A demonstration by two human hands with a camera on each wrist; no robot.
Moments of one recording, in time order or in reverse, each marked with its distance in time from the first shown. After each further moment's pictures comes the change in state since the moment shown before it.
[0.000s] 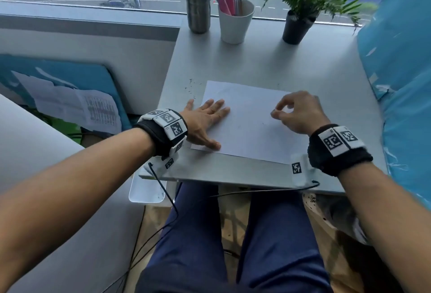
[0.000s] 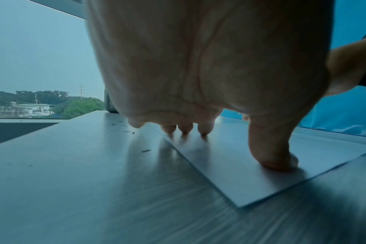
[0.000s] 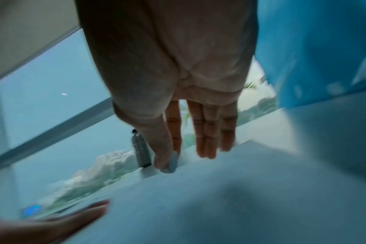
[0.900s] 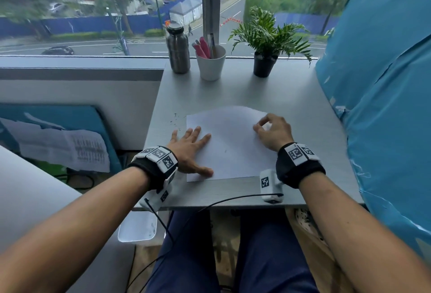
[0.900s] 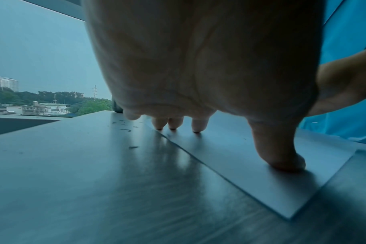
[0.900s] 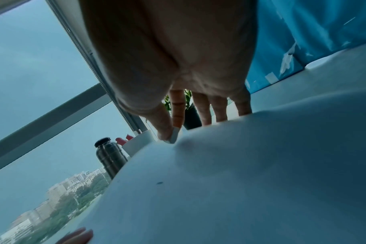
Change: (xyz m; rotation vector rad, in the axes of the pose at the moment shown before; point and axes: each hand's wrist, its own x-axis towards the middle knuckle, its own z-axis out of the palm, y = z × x) left_hand 0.000 0.010 0.003 -0.002 0.077 -0.092; right_hand 0.001 -0.001 0.004 0.353 0.182 0.254
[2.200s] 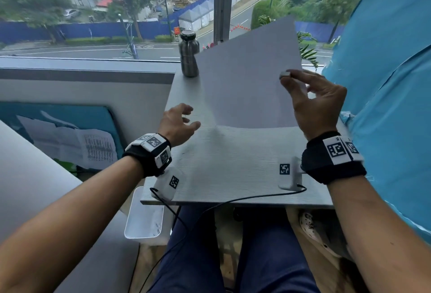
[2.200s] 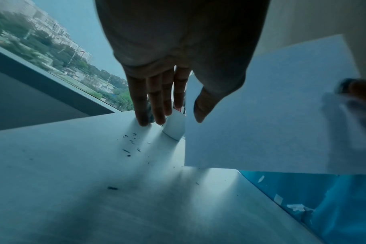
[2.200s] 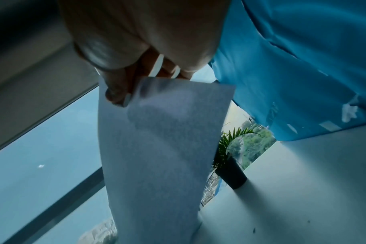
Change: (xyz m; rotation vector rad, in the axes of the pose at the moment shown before) left_hand -0.024 -0.023 -0.035 -0.848 0.784 -0.196; right_hand -0.038 -0.054 -0.074 0.530 0.424 -0.587
